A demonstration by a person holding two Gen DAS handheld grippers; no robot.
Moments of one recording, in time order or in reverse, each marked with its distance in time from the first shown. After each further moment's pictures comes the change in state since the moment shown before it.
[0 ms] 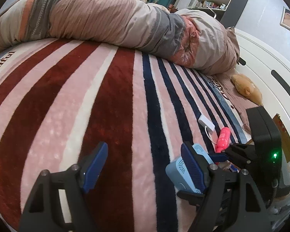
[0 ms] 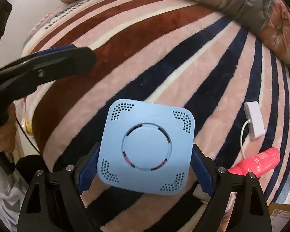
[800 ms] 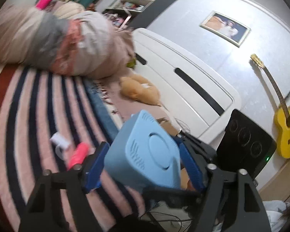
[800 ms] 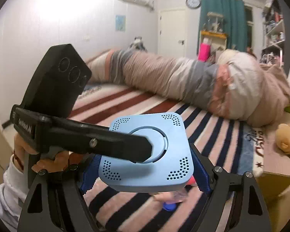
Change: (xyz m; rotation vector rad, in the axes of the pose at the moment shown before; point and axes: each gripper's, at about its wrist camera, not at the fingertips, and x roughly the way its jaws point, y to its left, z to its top) left arm -0.060 -0.192 0.042 0.140 0.001 -0.706; right arm -0.237 -0.029 -0.119 0.006 -0.706 -0.087
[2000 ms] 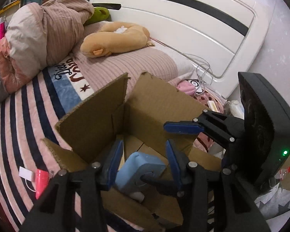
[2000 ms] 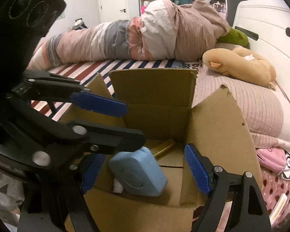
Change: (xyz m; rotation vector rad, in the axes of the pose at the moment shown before) left arm 0.228 -0.125 -0.014 0.350 0.444 0.254; right arm -0.077 -0.169 -0.102 0.286 0.296 -0.254
